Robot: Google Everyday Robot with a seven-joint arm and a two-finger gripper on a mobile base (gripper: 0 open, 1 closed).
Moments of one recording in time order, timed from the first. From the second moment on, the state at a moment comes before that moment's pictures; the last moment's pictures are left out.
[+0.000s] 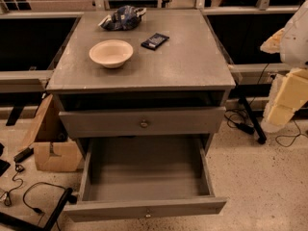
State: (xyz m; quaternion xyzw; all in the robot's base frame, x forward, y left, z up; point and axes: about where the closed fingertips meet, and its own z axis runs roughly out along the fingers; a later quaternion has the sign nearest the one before) arm 0.438 -0.216 0.977 -0.60 0.78 -0.04 0.16
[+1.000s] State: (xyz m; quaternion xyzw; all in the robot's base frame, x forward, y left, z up) arm 0.424 -0.206 0.903 -0.57 0.80 0.01 0.20
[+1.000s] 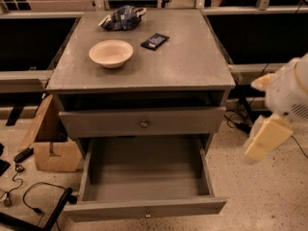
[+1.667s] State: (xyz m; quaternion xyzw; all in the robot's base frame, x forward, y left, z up) arm 0.394 -0.190 0.770 -0.52 0.83 0.03 0.21
